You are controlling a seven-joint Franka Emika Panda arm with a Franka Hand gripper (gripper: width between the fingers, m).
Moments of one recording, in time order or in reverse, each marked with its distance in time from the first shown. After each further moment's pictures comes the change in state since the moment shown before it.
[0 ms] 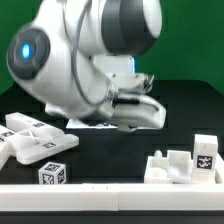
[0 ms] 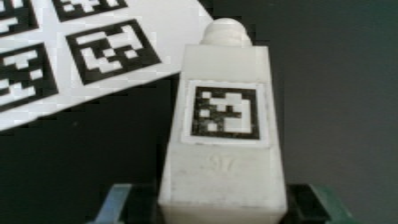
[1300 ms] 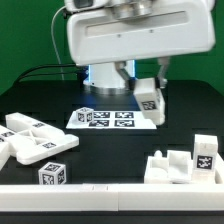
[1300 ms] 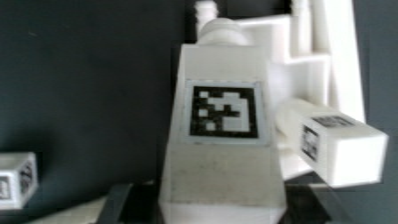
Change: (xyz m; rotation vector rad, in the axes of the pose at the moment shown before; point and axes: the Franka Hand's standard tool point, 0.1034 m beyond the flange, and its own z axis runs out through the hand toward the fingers) arm -0.004 -0.094 -0.104 -0.061 0.908 -0.225
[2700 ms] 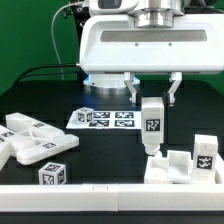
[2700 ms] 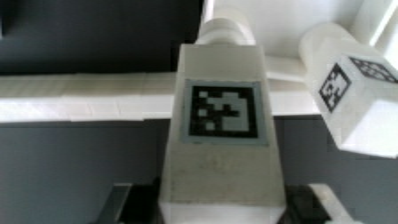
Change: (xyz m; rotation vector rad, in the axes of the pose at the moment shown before) arm 0.038 -0.004 0.016 -0.095 0.259 -0.318
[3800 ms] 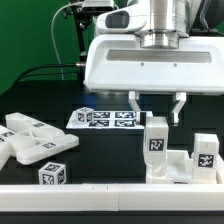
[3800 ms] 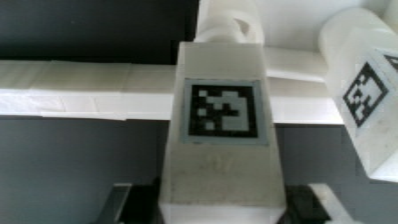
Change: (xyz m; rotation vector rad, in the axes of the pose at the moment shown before) arm -0.006 -0.008 0.028 -0.016 0.045 -0.021
